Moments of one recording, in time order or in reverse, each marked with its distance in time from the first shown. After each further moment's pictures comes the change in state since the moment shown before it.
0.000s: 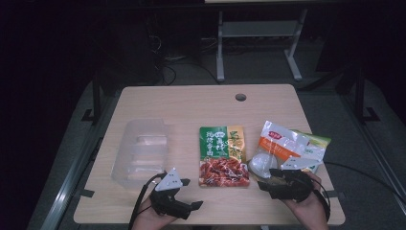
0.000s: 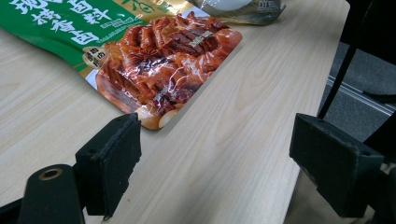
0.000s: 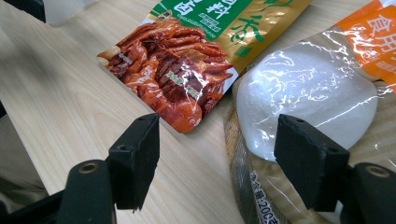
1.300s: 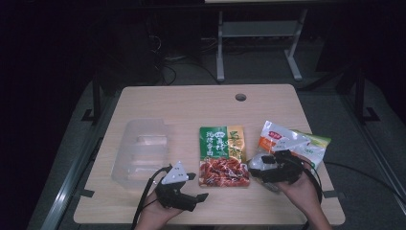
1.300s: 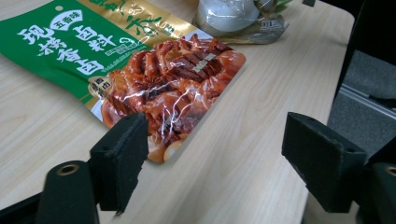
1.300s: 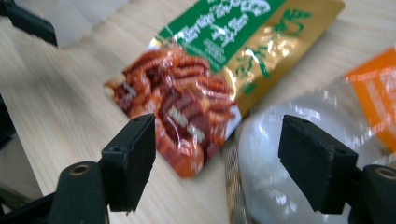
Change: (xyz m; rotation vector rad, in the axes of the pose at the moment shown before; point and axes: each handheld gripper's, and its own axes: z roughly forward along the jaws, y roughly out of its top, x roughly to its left) left arm 0.001 0.024 0.009 -0.008 0.016 0.019; right arm -0.009 0.048 0.016 0.050 0.059 0.029
